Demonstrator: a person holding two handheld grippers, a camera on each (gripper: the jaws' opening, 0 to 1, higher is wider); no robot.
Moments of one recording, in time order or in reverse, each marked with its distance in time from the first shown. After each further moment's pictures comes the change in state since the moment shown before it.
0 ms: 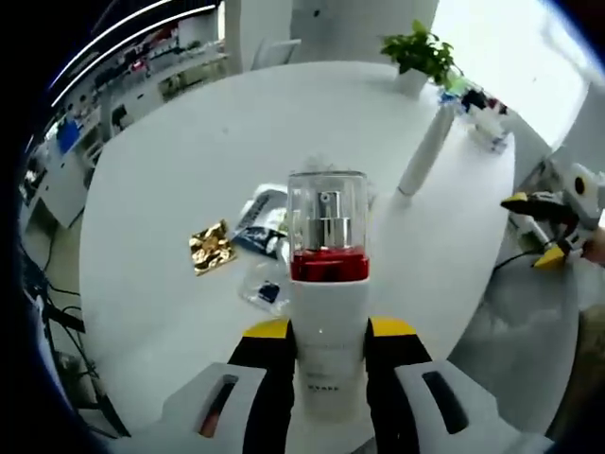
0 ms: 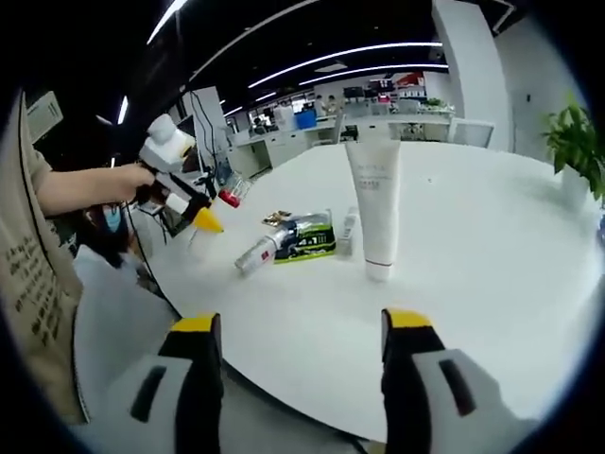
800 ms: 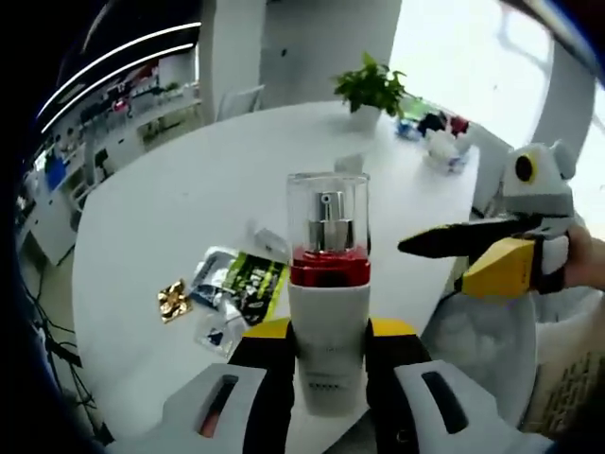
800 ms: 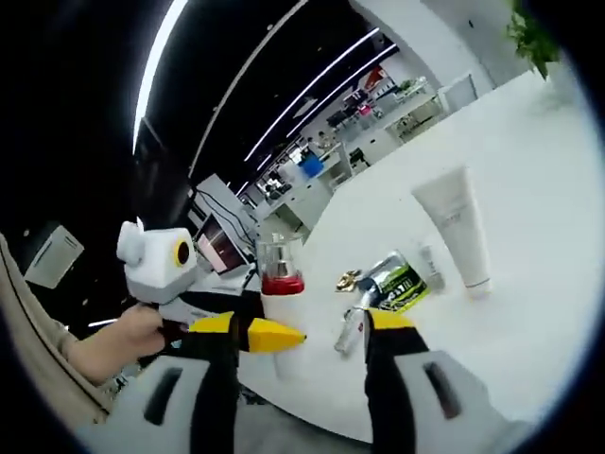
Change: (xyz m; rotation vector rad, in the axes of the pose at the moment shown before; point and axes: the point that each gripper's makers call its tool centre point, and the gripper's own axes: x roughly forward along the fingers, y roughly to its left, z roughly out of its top) left arm -0.029 -0.091 0.041 0.106 -0.172 -0.085; right arm 0.041 0.078 0.092 0.481 -0.225 0.192
